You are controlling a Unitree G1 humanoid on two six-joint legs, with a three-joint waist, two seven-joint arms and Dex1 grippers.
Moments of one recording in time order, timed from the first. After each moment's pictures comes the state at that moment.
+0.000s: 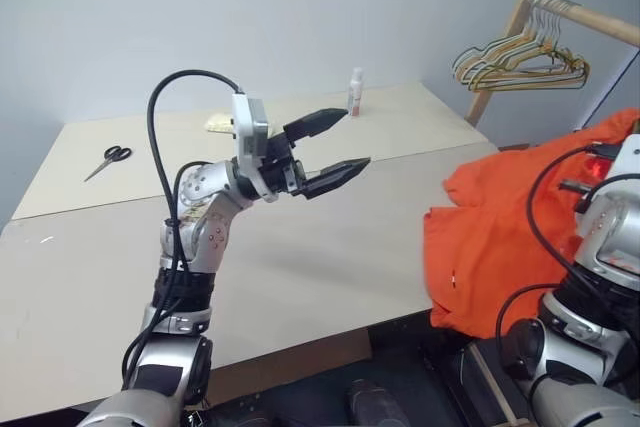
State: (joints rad) left arm -0.65 0.22 0.03 -0.04 -0.59 0.30 -0.97; right arm -0.73 -0.41 -0.56 -0.25 -0.20 1.49 -0.20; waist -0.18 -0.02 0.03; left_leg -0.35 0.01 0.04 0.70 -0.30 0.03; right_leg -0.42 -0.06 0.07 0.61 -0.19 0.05
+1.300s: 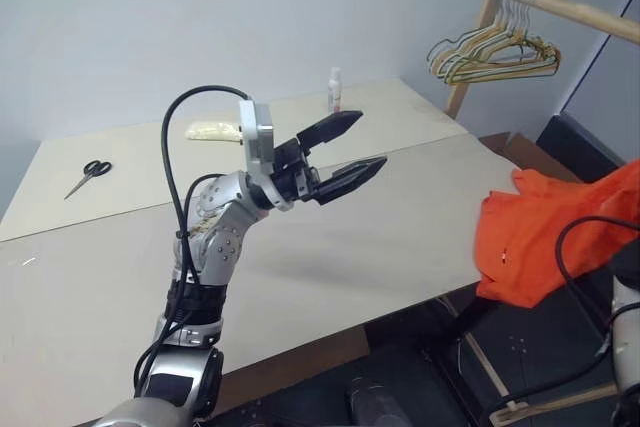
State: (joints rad) left arm -0.61 0.19 0.00 -0.10 -0.66 0.32 -0.95; right arm -1.21 -0.85 -0.95 0.89 0.12 0.98 -0.43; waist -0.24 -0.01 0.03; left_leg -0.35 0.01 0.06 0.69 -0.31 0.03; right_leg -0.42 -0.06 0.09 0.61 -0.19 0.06
